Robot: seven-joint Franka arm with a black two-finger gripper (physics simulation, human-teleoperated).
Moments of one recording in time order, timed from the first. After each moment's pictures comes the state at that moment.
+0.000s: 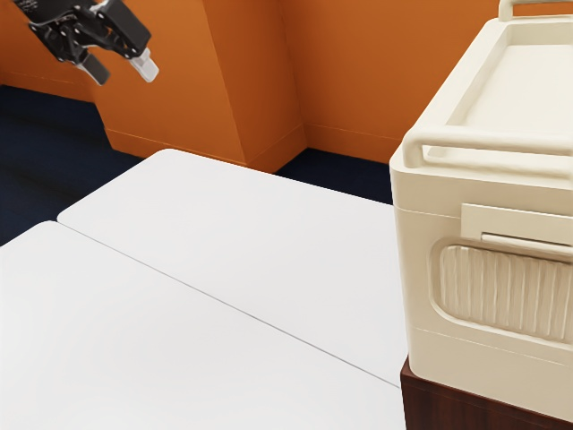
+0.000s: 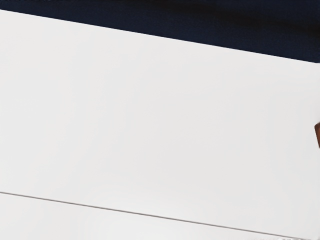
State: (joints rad) arm 0.32 0.00 -0.10 -1.05 -0.11 1.42 0.03
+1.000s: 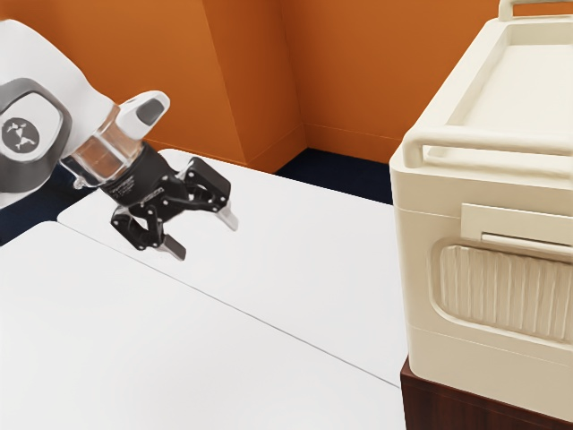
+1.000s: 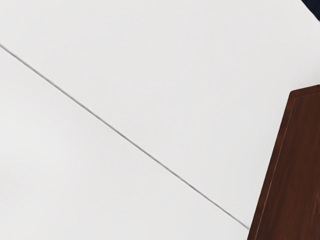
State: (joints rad) arm 0.56 -0.42 -0.34 -2.00 -0.52 1.84 -0.30
